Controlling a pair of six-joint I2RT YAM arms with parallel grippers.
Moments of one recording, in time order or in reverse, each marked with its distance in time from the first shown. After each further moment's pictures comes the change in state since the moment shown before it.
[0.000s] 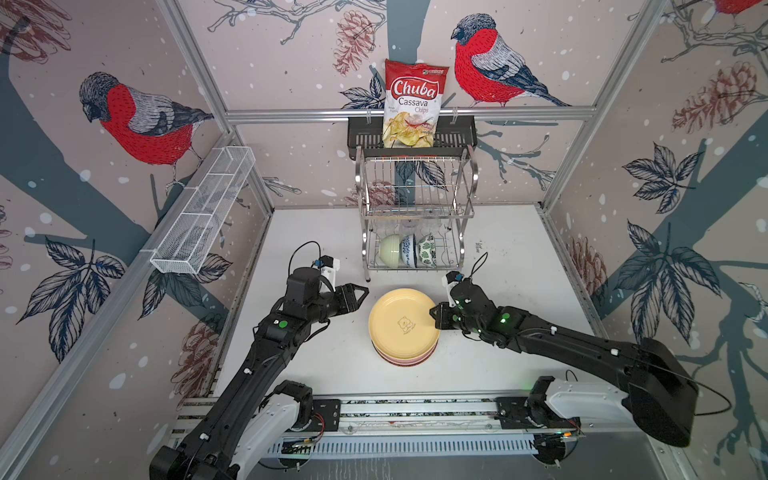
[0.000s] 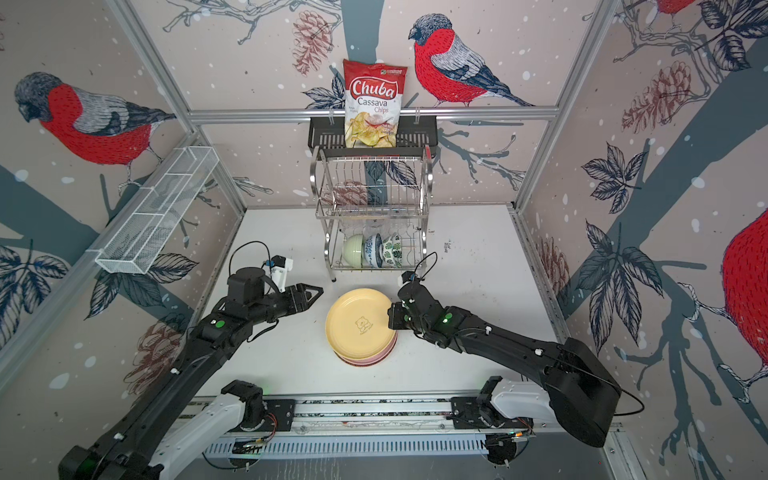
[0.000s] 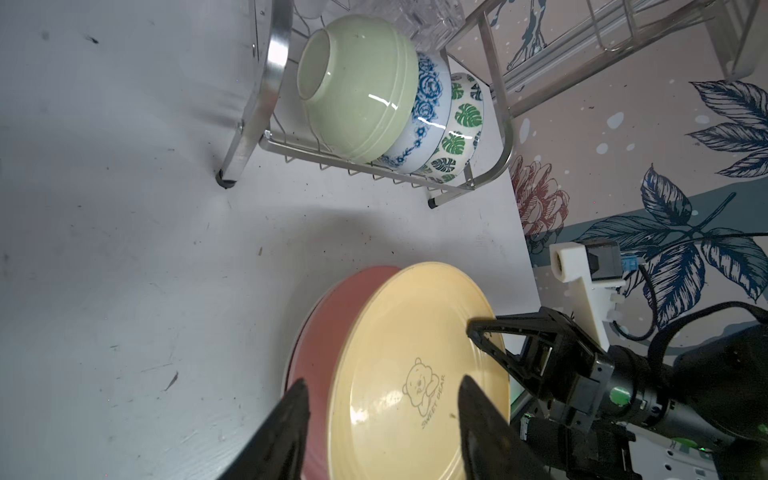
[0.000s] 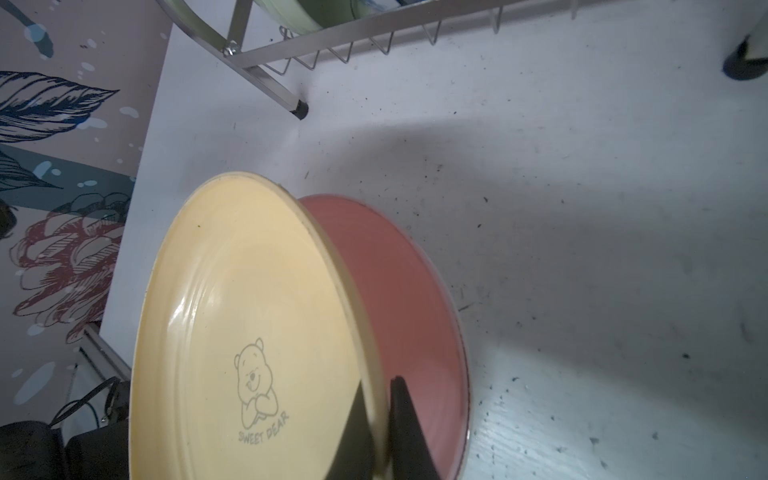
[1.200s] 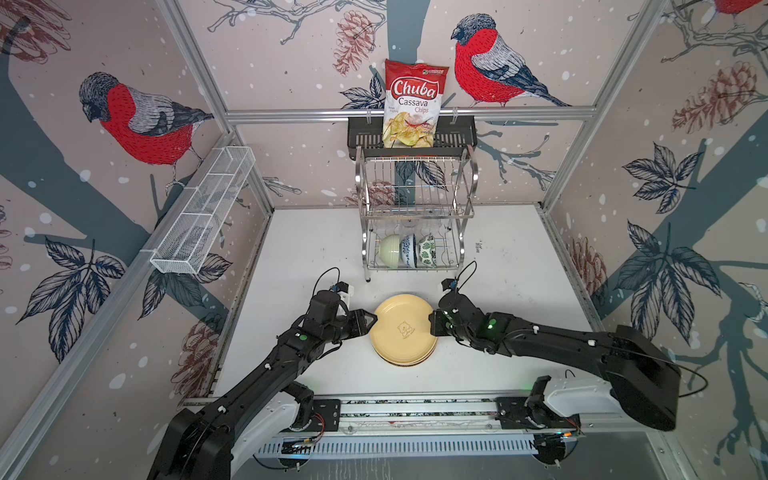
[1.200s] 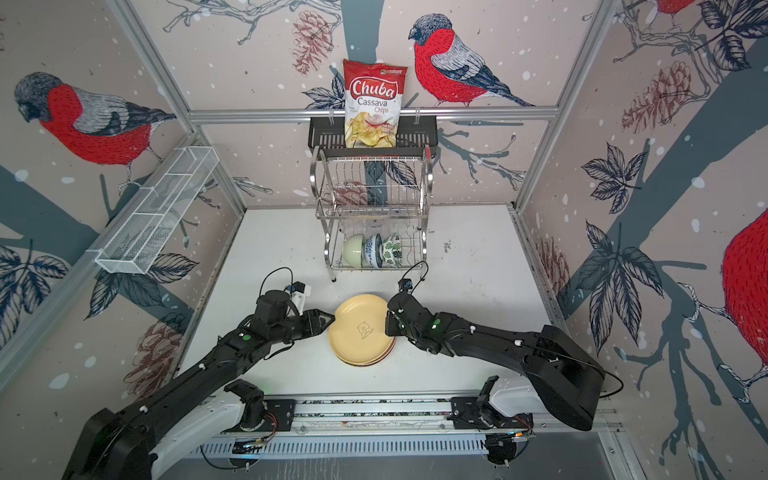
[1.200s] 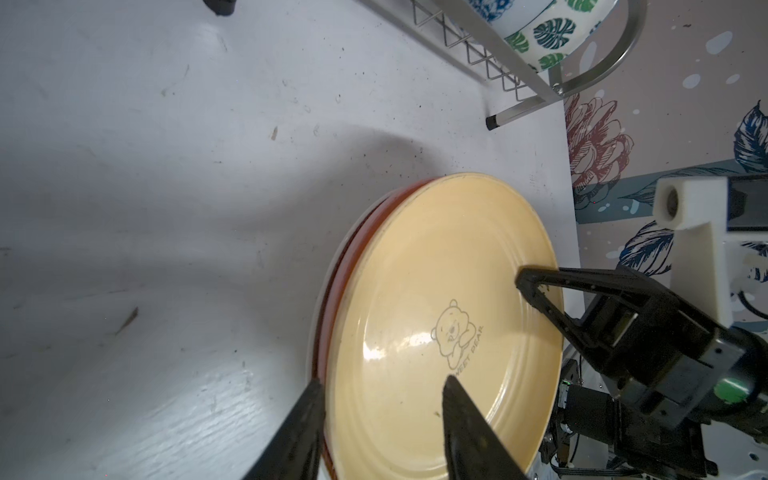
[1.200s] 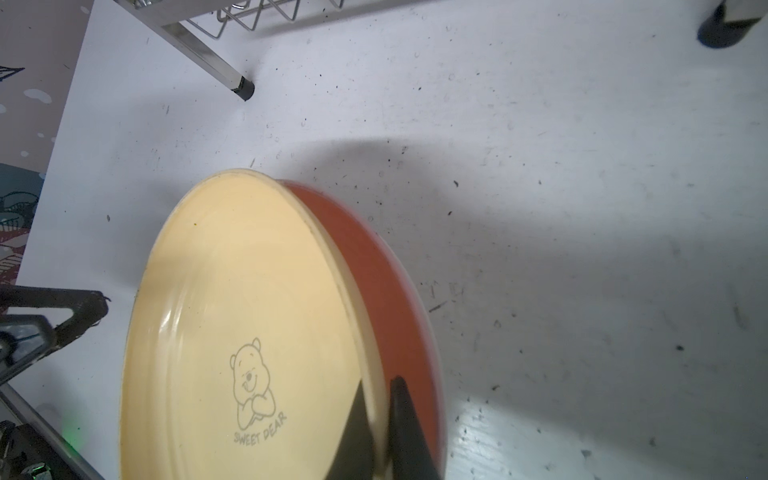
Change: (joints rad) left arm -0.144 0.085 -0.266 0.235 -0.050 -0.103; right arm 0.070 0.090 -0.026 0.057 0.132 0.024
